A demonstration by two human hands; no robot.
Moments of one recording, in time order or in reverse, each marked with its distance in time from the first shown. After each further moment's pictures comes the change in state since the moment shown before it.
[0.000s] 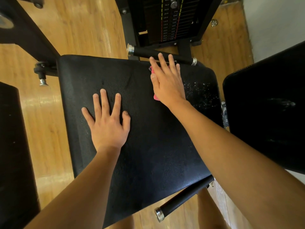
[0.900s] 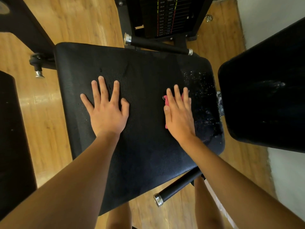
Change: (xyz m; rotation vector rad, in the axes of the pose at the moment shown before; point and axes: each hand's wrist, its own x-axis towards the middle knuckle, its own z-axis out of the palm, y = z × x) left_hand 0.001 0.000 -0.001 -0.001 -0.001 0.005; right_hand -0.152 0.012 0.024 0.171 -0.004 0.156
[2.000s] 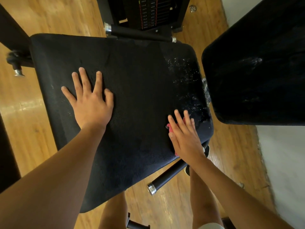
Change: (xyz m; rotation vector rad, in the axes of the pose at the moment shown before) left_hand -0.002 -0.001 -0.001 -0.035 0.009 0.008; right_hand -0.120 0.062 0.009 -0.132 -0.127 -0.079
